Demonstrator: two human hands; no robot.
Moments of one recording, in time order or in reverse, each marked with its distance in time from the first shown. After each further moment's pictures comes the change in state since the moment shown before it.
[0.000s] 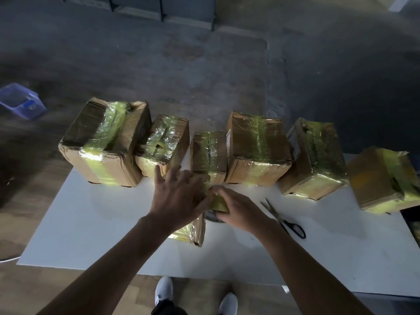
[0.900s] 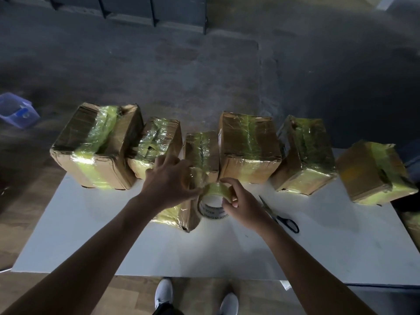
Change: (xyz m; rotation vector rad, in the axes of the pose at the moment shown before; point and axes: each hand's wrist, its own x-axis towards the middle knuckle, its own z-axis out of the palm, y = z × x) left_hand 0.028 -0.013 -0.013 -0.180 -0.155 -0.150; right_hand -0.016 0.016 -0.006 0.423 0.140 0.205
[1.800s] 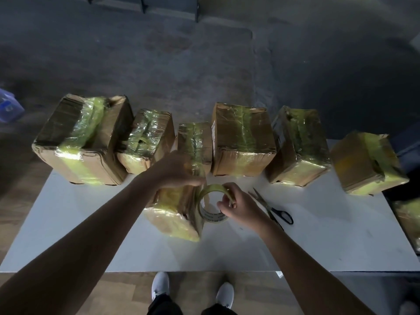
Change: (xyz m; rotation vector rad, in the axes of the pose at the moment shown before) left_hand 0.041 0.013 0.008 -0.152 -0.363 -0.002; right_hand -0.013 0.019 -0.001 0.031 -0.044 0.109
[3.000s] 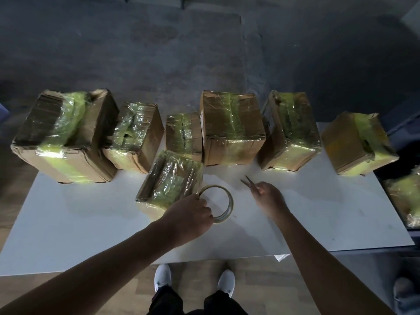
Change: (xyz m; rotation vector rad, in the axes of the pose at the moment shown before) left_hand -0.056 0.041 0.084 0.955 -0.003 0.816; right_hand -0.023 0.065 -0.042 -0.165 0.274 0.500
